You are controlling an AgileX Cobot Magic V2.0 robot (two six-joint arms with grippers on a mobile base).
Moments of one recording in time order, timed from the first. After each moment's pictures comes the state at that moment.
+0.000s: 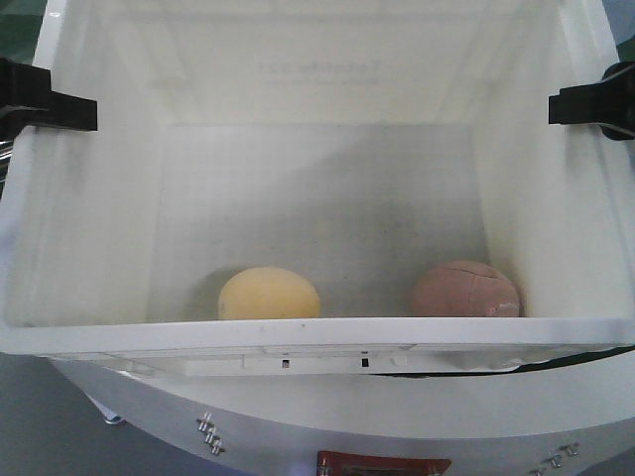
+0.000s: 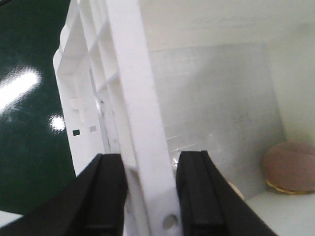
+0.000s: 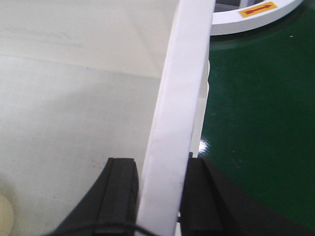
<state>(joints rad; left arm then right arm) -0.20 1.08 -1.22 -0.44 0.99 0.03 0.17 1.08 -1.19 0.19 0.90 -0.10</state>
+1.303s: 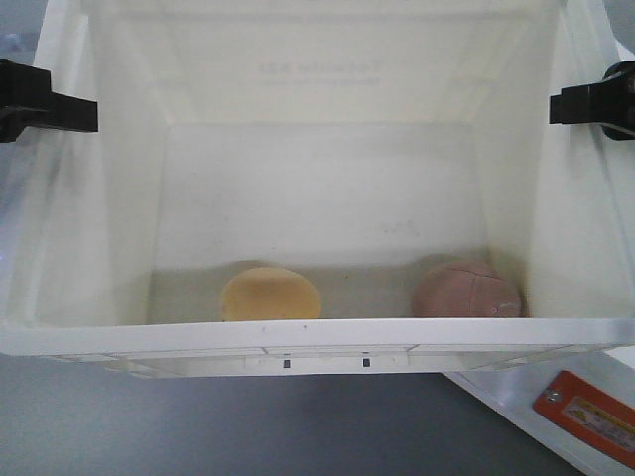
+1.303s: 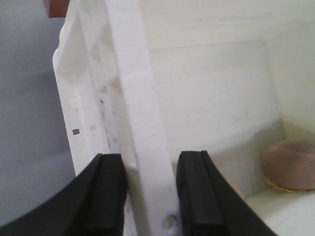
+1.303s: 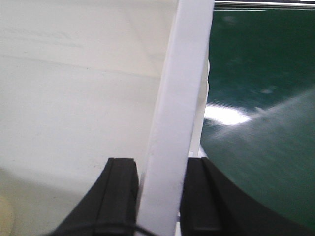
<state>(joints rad) -0.20 1.08 -1.22 -0.44 1.00 0.03 0.17 1.08 -1.19 0.19 0.90 -0.10</state>
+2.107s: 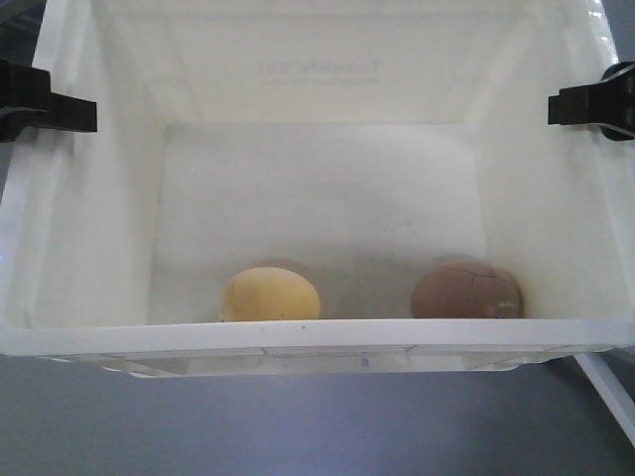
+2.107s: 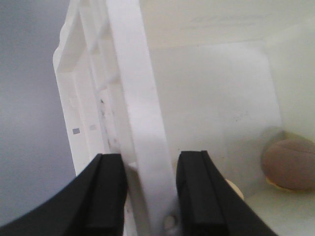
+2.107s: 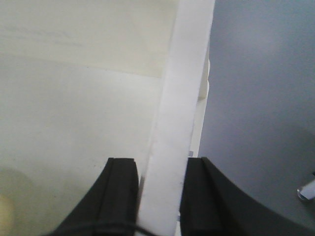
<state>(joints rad) -0.20 1.08 -1.22 -0.44 1.00 0.03 0.17 1.08 -1.19 0.19 0.90 -0.10</state>
